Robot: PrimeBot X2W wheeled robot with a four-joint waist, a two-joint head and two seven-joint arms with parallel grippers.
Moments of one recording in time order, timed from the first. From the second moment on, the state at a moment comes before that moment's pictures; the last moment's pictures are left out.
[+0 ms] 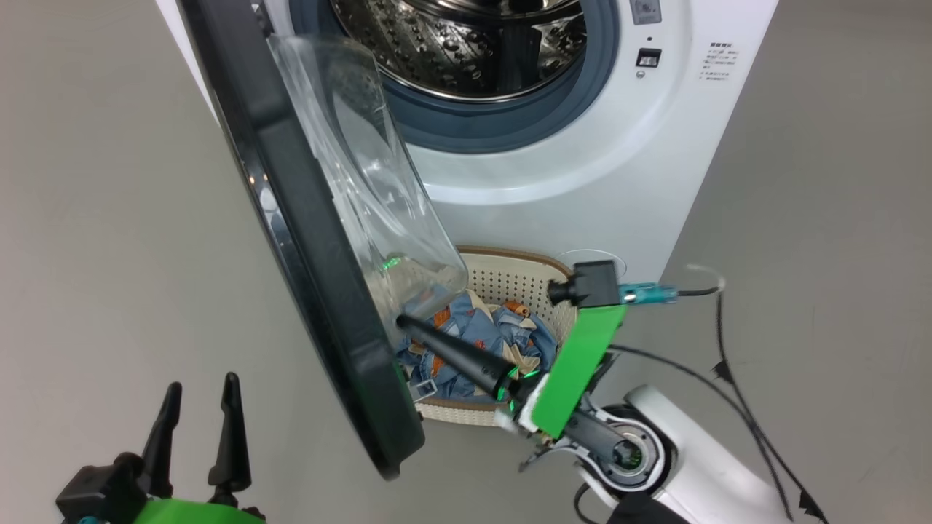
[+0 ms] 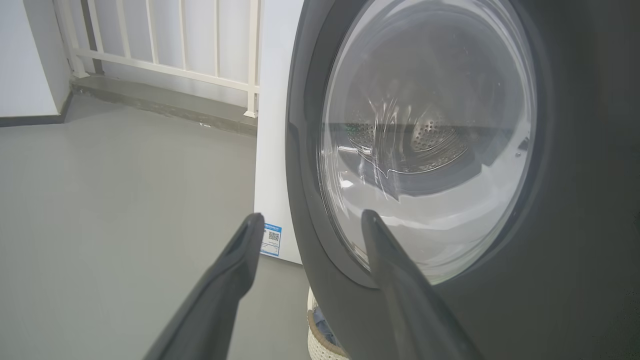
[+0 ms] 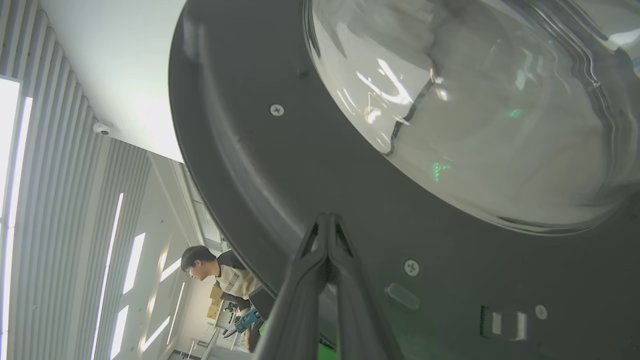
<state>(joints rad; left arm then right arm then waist) -0.02 0.04 0.01 0.12 -0.34 -0.13 -0.26 -0.53 -0.08 0.68 0.24 1.62 0.12 0.29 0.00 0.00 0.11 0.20</state>
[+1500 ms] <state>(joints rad) 0.10 0.04 0.10 0.09 -0.28 -0.13 -0.26 0.18 -0.09 -0.15 -0.03 0.28 0.12 -0.25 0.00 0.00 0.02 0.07</state>
